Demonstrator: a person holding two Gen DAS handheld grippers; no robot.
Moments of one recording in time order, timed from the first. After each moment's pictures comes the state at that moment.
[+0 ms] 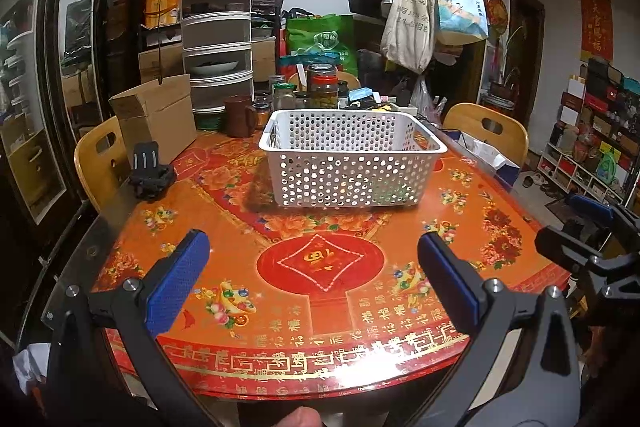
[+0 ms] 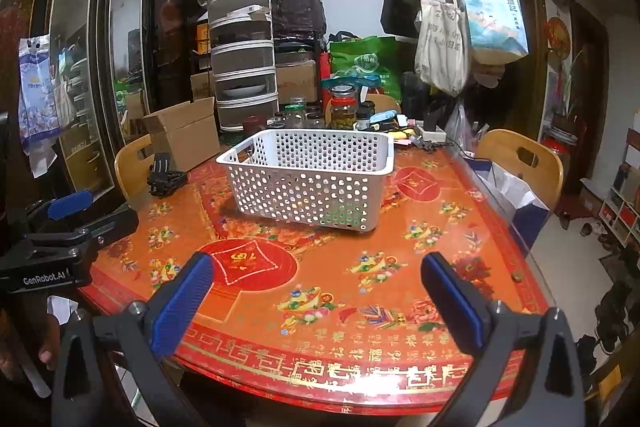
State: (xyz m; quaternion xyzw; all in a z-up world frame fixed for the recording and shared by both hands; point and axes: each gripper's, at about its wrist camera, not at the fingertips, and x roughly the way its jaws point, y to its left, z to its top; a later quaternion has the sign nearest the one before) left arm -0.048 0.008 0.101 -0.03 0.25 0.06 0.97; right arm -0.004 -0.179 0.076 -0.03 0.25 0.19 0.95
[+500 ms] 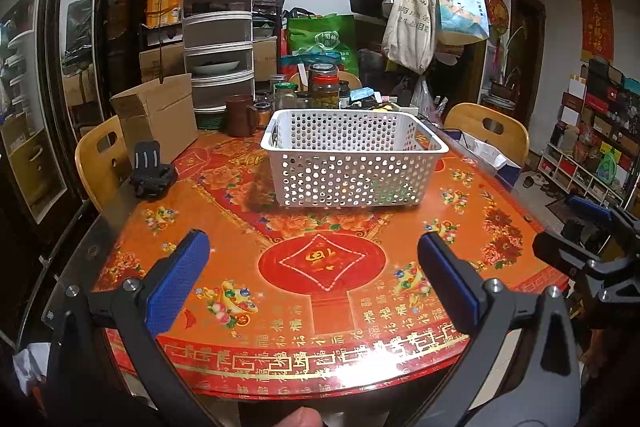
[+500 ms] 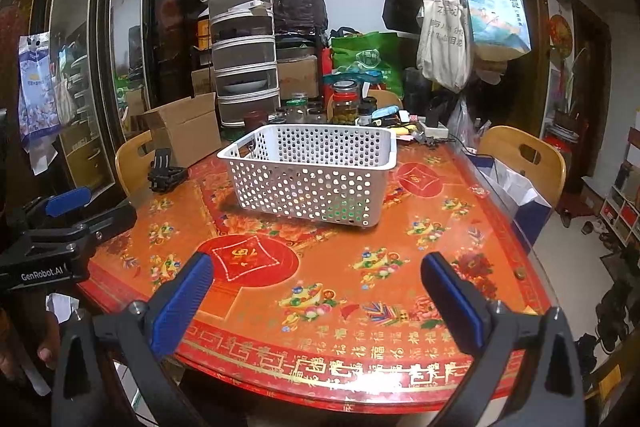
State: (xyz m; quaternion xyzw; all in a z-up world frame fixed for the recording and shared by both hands) left arm -0.047 0.009 0.100 -0.03 0.25 0.06 0.97; right arm -0.002 -0.178 0.073 -0.03 0.25 0.19 0.95
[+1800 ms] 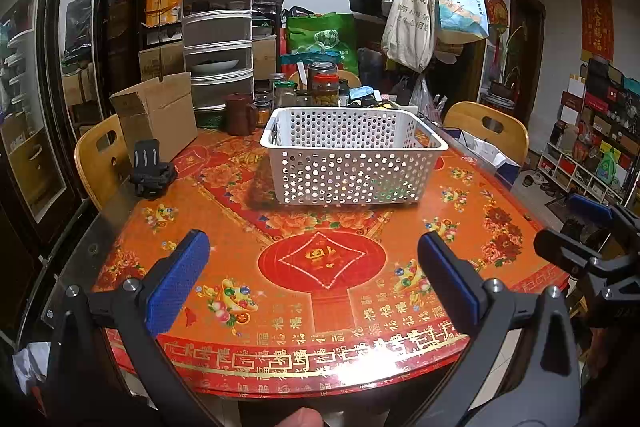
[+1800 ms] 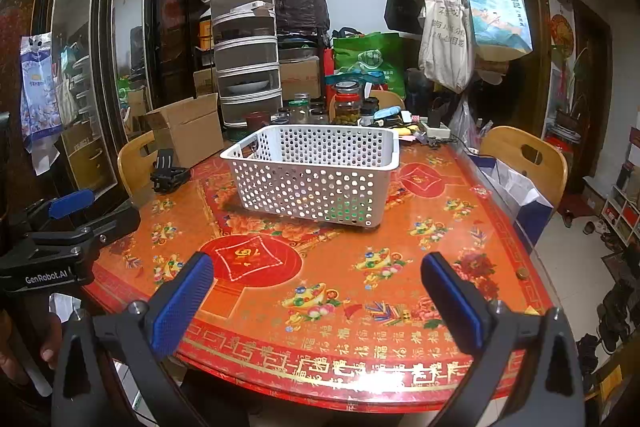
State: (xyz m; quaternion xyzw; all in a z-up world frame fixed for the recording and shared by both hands) left arm -0.047 0.014 0.097 -0.03 0.25 0.06 0.97; right arm -0.004 -0.174 0.075 -0.03 0.25 0.20 0.95
